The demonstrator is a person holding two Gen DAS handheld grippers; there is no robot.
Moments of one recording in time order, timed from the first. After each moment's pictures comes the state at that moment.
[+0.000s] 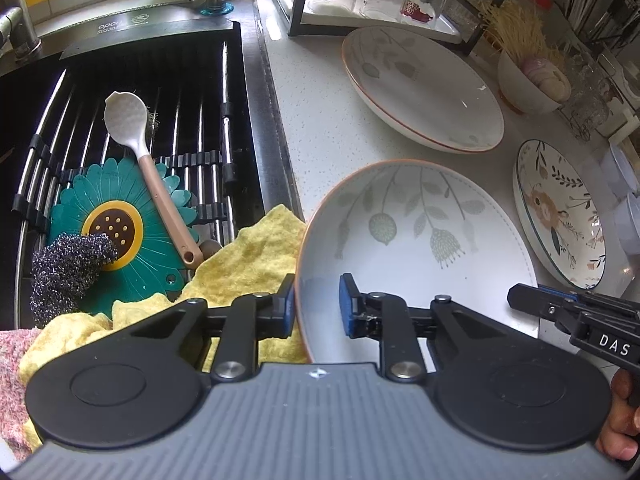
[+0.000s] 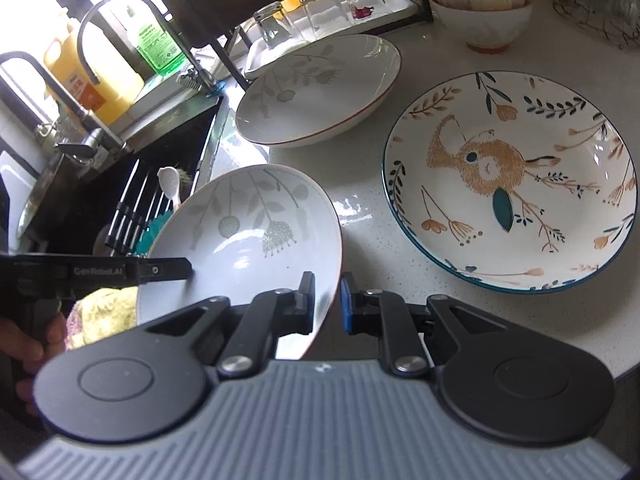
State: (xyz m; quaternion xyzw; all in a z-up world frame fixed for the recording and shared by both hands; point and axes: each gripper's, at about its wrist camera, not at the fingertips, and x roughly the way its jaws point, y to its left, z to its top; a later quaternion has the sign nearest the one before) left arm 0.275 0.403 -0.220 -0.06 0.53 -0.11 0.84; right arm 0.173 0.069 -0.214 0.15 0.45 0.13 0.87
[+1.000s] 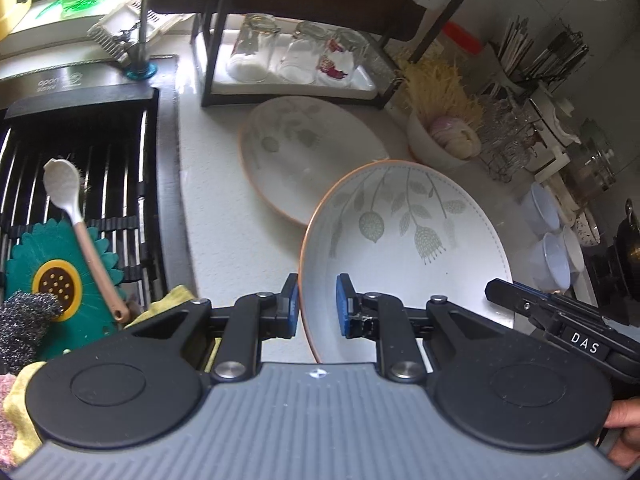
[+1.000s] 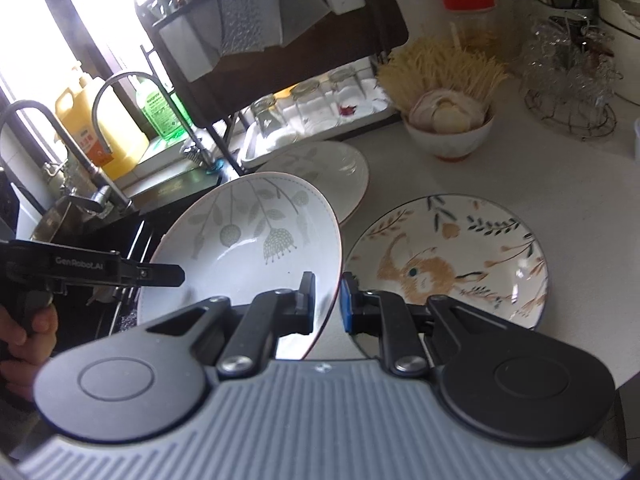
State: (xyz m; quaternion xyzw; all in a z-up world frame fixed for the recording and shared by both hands) left arm 0.298 0.361 -0.138 -0.11 0.50 -0.18 0.84; right arm 0.175 0.008 -0.139 0.15 0.38 0.11 0.91
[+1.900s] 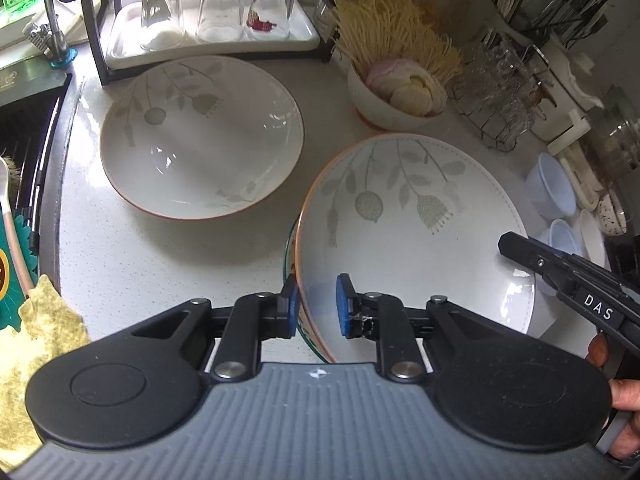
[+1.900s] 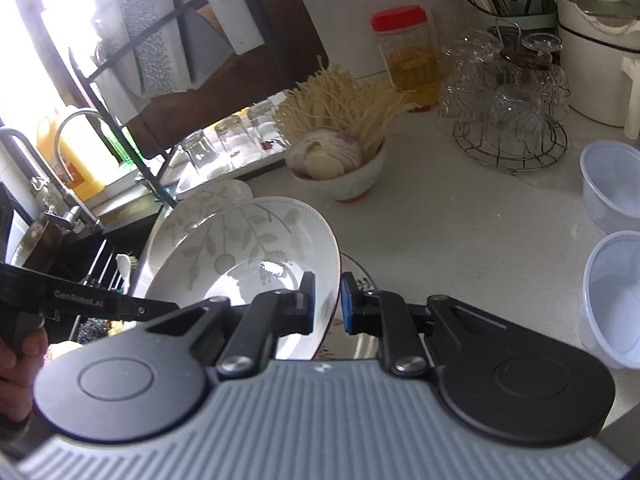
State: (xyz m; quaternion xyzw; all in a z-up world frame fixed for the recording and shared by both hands) left arm 0.323 0.204 -0.165 -0.07 0.55 -0.14 0.82; right arm 0.210 -0.121 -0.164 0.14 0.37 0.12 0.91
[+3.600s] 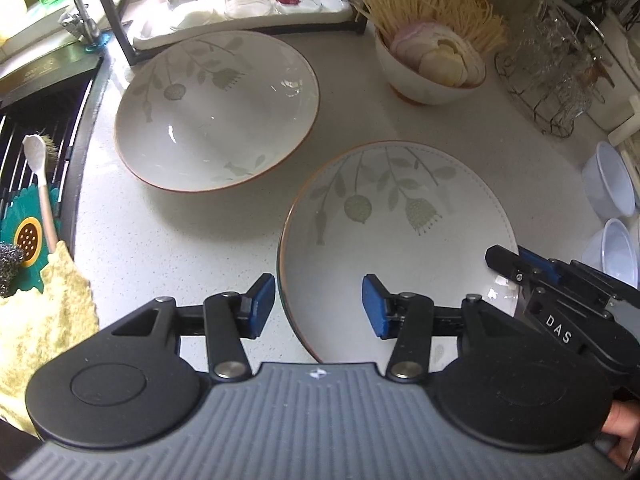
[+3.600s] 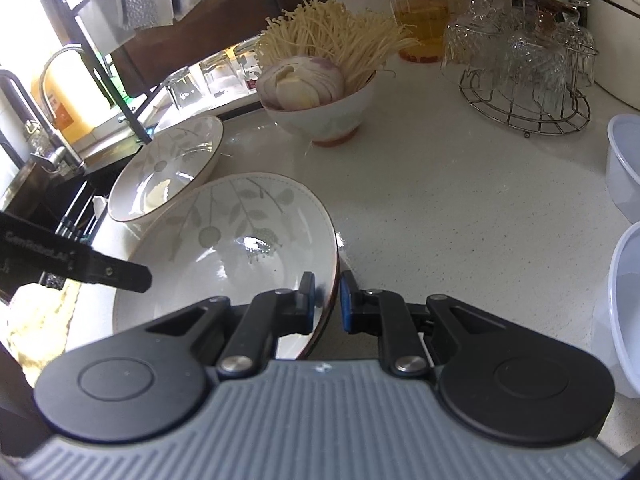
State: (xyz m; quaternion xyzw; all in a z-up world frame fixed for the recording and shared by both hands) left arm 0.322 0.156 -0.167 -0.03 0.58 -0.04 0.82; right arm 0.234 -0.127 -0.208 0.09 0.40 0.15 0.90
